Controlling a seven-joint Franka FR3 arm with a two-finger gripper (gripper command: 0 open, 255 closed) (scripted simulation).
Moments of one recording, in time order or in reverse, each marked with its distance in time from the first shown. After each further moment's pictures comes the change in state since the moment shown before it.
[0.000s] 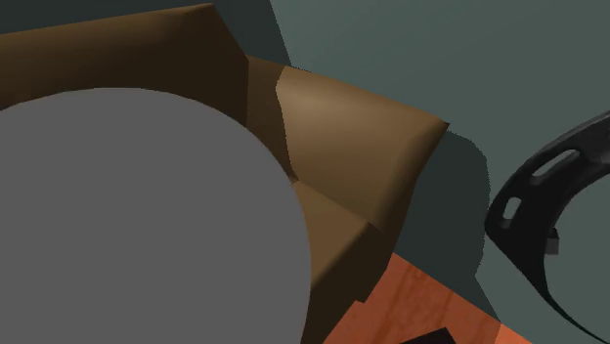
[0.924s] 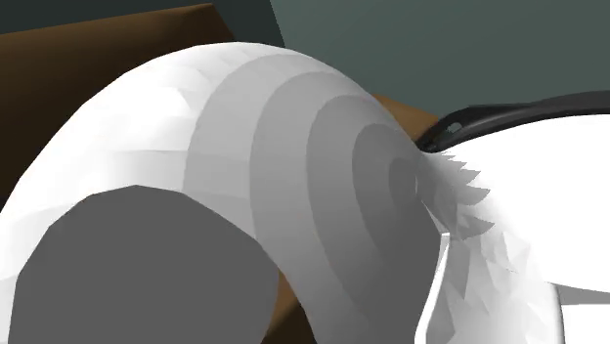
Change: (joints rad) arm 0.006 0.114 -0.003 -0.076 -0.064 0.180 0.051
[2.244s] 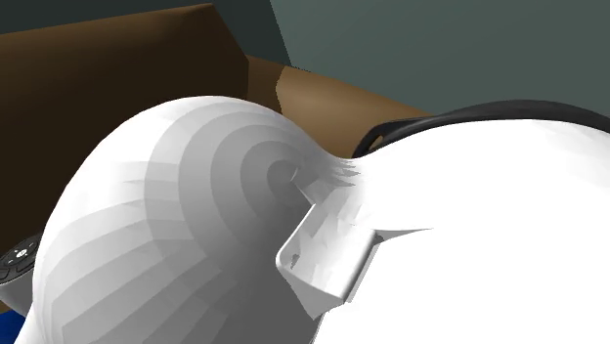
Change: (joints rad) arm 0.009 0.086 -0.014 -0.025 -0.057 0.103 0.042
